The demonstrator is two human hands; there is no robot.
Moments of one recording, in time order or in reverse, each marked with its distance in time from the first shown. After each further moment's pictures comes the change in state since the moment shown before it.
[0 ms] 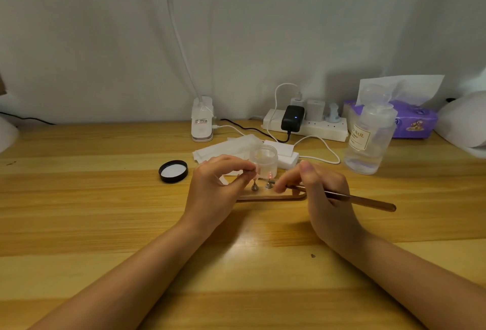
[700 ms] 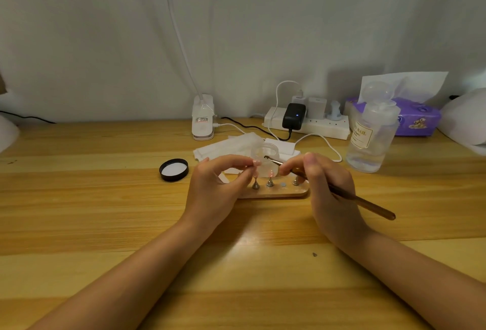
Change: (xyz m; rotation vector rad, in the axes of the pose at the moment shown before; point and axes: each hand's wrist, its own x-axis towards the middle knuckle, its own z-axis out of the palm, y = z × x) left_hand -0.002 0.000 0.000 -0.035 0.016 -0.009; right_hand 0.002 0.003 -0.003 0.024 0.034 0.010
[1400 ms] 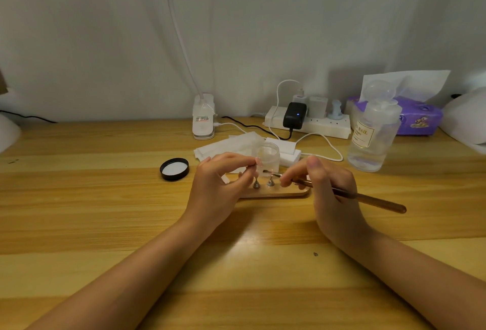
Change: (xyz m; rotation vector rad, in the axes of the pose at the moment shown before) left_hand 0.001 0.004 0.001 -0.005 -0.033 -0.040; right_hand -0.001 -0.002 0.000 -0.017 -0.014 -0.047
